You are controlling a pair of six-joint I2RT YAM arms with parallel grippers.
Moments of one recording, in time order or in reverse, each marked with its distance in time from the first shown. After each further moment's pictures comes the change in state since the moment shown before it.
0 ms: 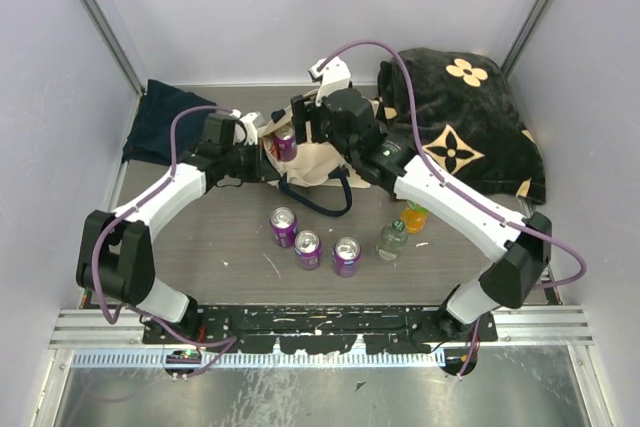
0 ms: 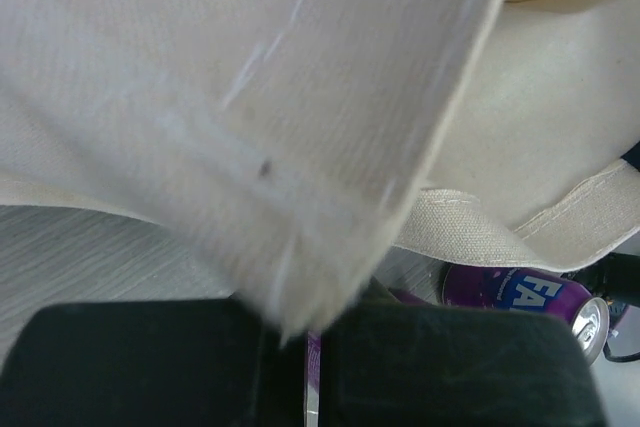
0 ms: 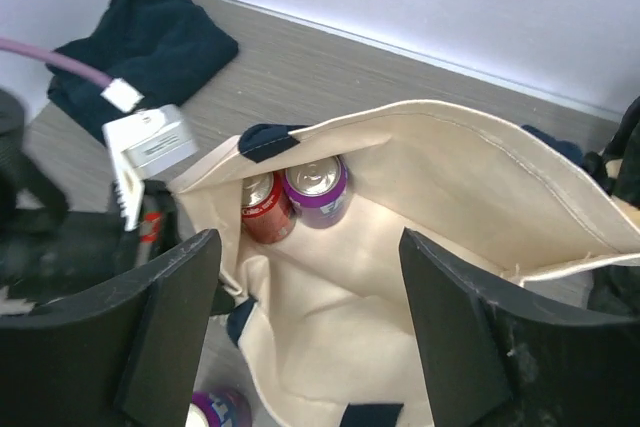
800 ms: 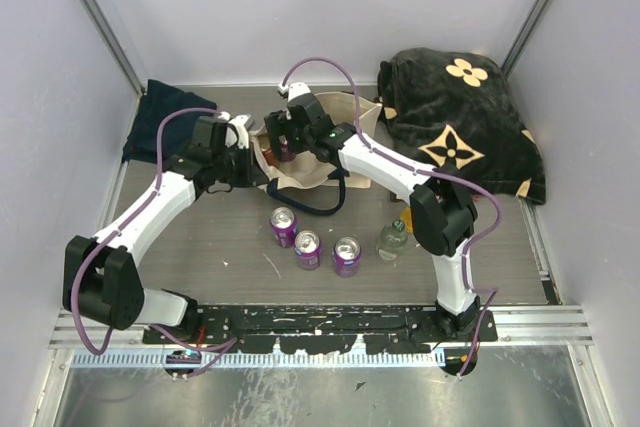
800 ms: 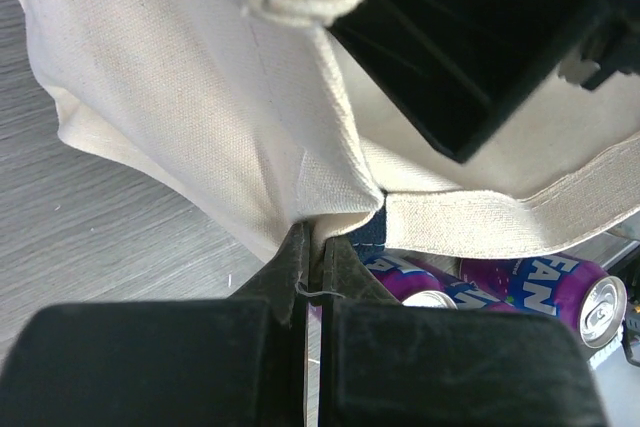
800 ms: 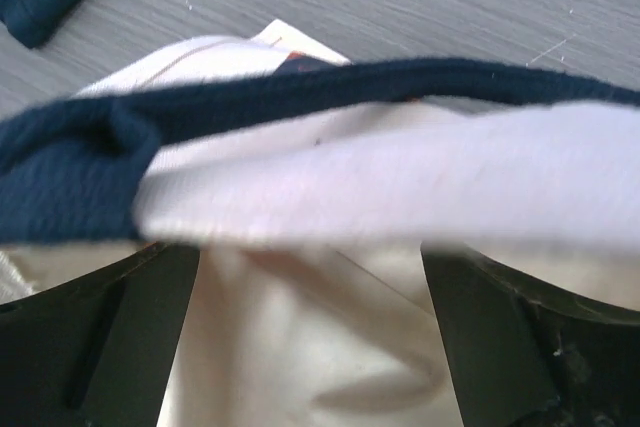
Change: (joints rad) left arm -0.001 -0.140 -0.013 -0.154 -0.113 0.025; right arm -0.101 0.483 0.170 -0.026 -0.219 0.085
